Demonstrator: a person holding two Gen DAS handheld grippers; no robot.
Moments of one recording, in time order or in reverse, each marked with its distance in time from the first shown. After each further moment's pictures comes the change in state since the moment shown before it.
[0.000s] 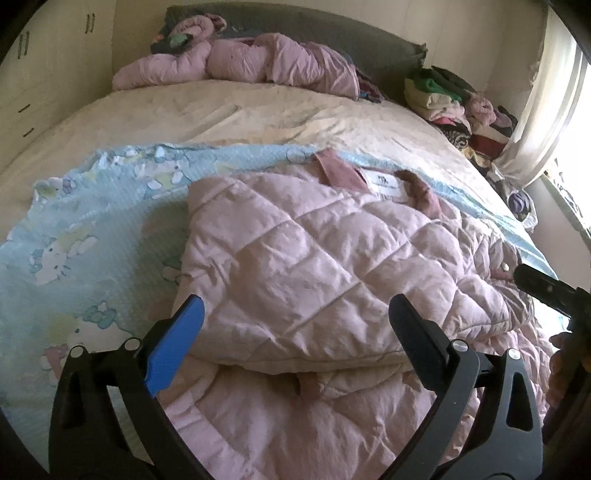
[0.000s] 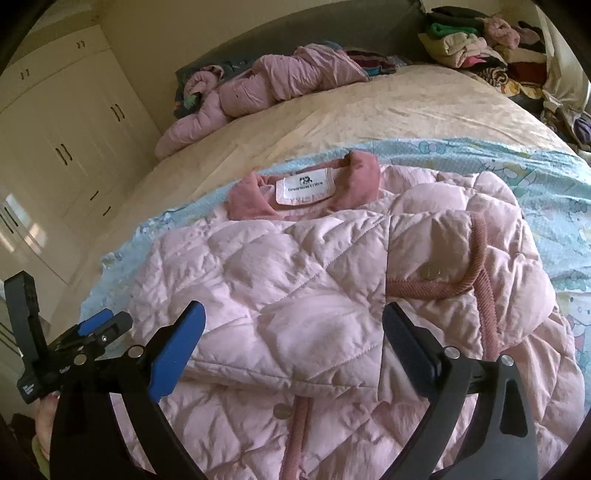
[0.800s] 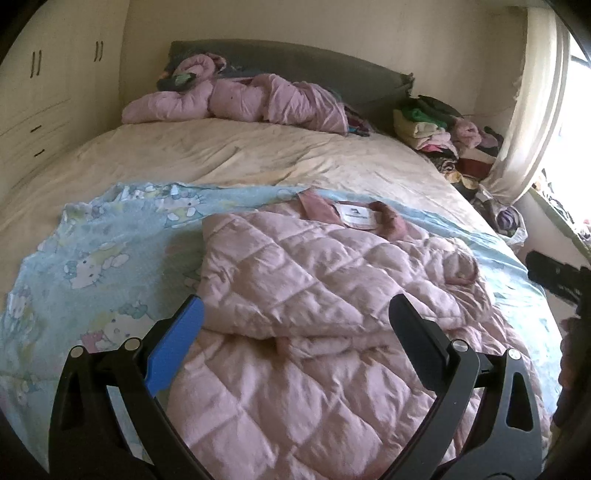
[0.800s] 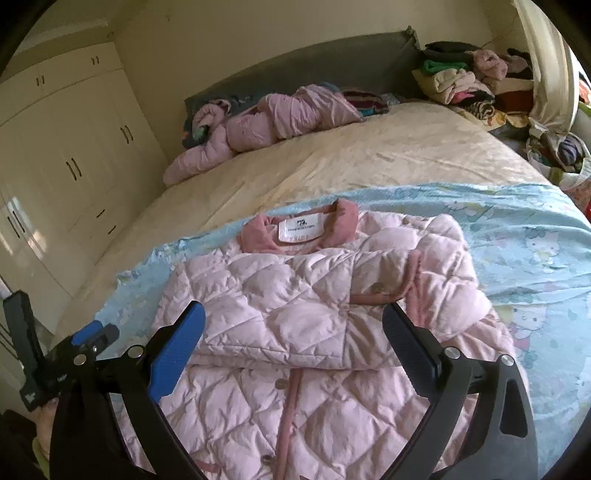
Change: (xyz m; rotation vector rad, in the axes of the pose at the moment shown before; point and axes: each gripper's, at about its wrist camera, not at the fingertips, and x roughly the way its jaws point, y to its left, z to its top) left arm -0.090 -0.027 -0.019 0.020 -0.130 -0.001; right arm -0.105 0.000 -0.005 -0.023 -0.135 -0.016
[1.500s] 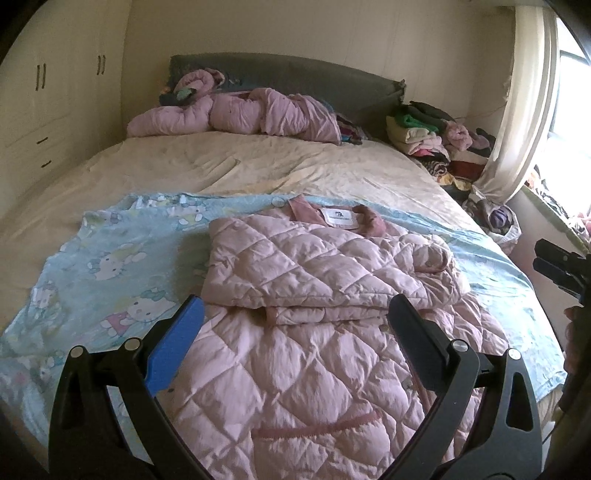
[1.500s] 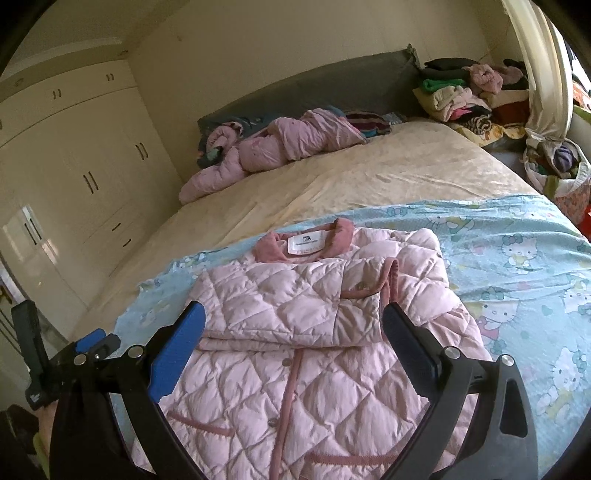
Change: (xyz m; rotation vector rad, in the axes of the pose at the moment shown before) left arm -0.071 -0.020 -0.018 0.020 -0.039 0.010; right arm -0.085 -0.004 -0.016 0.004 -0.071 0.048
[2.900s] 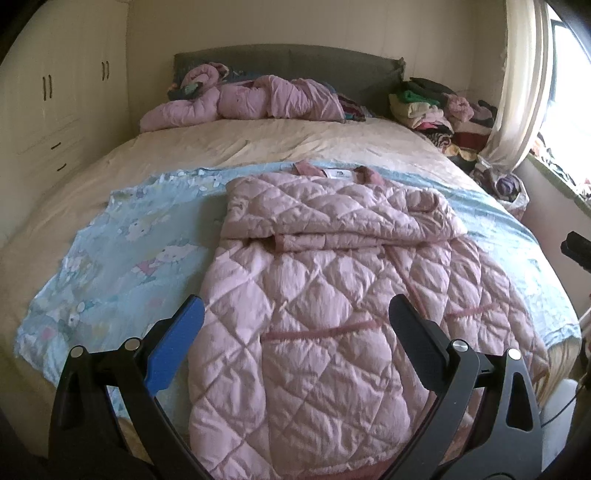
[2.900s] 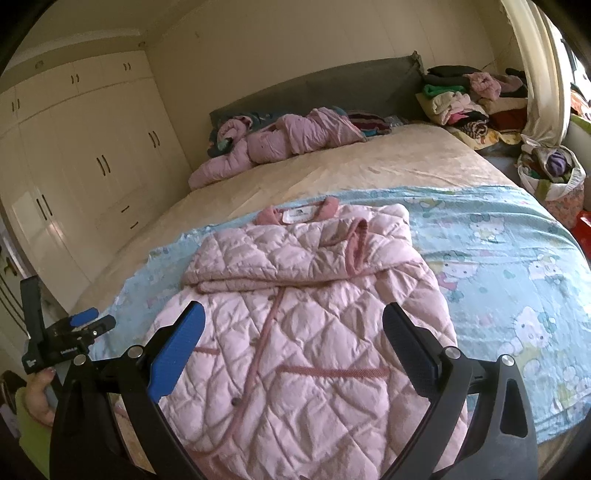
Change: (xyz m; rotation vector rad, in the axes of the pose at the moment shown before) left arm -0.064 -0.020 -0.078 0.075 0.061 0.079; right arm -0.093 -0.019 -0.081 -0.054 0.006 -0.003
